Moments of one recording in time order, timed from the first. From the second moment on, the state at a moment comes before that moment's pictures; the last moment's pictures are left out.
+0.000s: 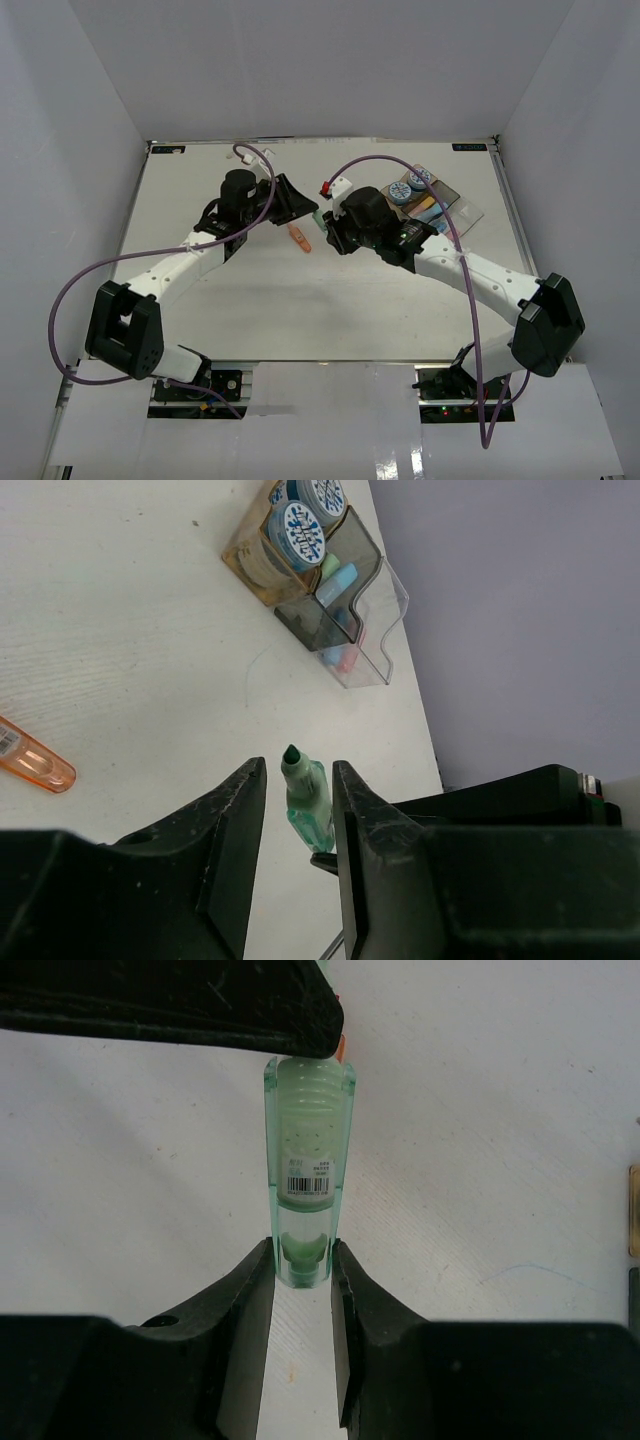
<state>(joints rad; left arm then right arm) -0.44 1.41 0.99 0.10 0.40 -0.78 0.85 1.43 1.15 -0.32 0.03 0.04</state>
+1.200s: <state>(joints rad) -0.46 1.43 1.02 0.13 0.41 -0.77 0.82 1.26 0.96 -0.20 -0.07 -0.01</state>
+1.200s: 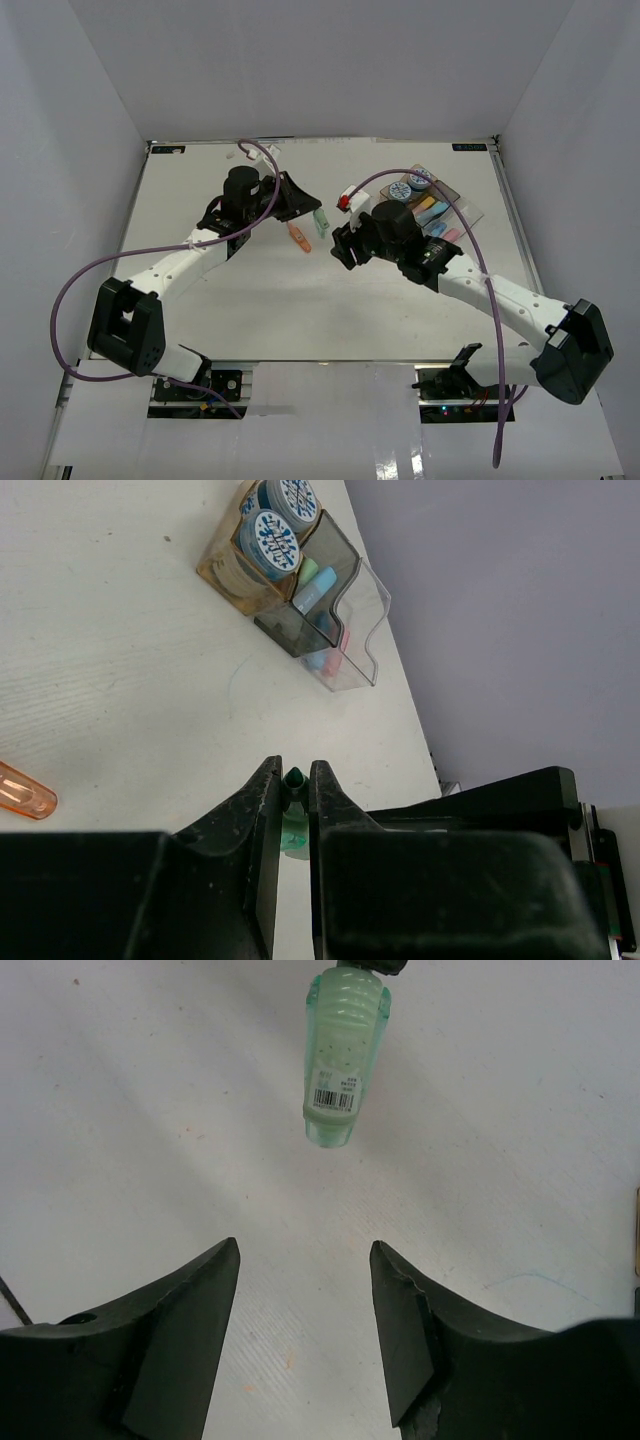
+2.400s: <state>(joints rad) -0.46 1.34 1.19 -0.05 0.70 -0.67 0.60 1.25 0.84 0.21 -0.81 -0.22</state>
